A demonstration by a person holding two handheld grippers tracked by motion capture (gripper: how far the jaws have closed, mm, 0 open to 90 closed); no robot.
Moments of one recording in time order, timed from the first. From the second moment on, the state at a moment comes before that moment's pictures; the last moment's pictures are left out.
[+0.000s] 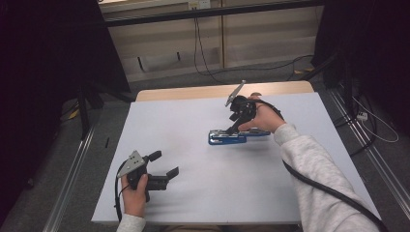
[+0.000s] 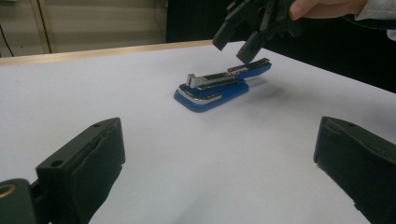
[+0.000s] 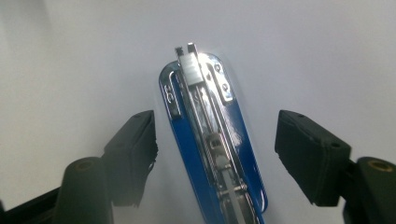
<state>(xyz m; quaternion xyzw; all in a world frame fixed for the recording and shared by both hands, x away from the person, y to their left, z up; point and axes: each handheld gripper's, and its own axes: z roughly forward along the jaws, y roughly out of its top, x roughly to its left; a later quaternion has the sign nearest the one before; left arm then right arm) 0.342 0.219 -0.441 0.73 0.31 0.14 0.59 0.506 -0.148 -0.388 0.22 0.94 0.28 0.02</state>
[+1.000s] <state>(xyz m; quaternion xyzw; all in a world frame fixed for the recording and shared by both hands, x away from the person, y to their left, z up) 0.363 0.186 -0.440 0.76 0.31 0.11 0.56 0.448 -0.231 -0.405 0.31 0.89 0.33 0.08</state>
